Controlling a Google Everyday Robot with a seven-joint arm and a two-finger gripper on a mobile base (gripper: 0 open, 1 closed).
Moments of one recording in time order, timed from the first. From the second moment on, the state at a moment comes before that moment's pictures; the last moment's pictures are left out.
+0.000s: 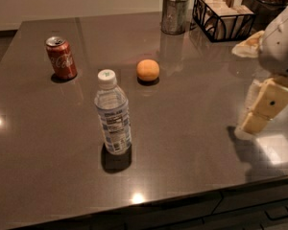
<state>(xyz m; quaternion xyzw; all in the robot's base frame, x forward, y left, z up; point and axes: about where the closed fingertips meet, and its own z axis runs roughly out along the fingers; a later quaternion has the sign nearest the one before) 0.424 -0.173 0.977 -0.63 0.75 0.02 0.21</state>
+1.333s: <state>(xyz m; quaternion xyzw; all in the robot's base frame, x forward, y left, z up) 0.419 0.024 0.957 -0.66 0.66 0.21 0.28</state>
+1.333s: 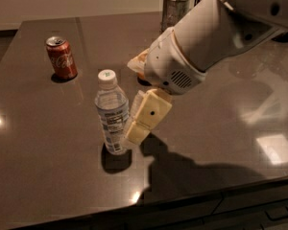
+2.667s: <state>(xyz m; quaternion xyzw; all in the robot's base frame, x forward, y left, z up) 0.413 0.068 0.945 -0.64 0.65 0.29 0.29</state>
